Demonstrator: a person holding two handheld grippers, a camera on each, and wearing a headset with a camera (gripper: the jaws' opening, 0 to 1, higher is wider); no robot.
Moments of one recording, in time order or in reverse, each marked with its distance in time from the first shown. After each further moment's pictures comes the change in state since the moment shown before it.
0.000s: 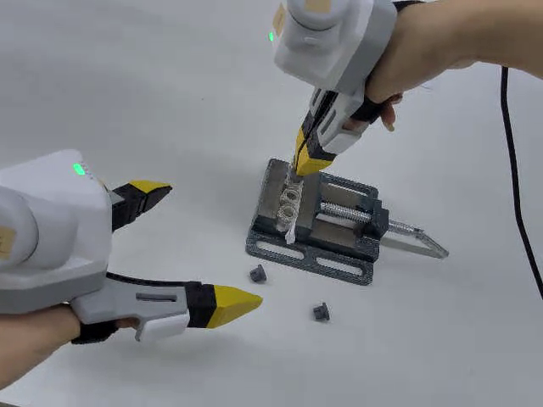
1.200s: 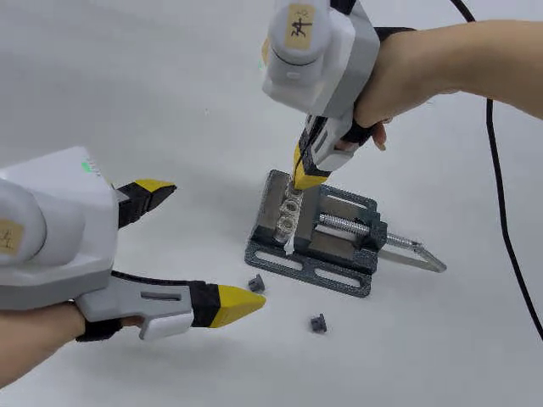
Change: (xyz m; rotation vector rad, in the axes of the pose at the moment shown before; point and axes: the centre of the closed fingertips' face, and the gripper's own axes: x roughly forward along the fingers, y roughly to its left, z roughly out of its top) left arm -0.001 0.001 0.012 0.011 -0.017 0.017; right arm 0.007 -0.006 0.000 0.001 0.052 -0.040
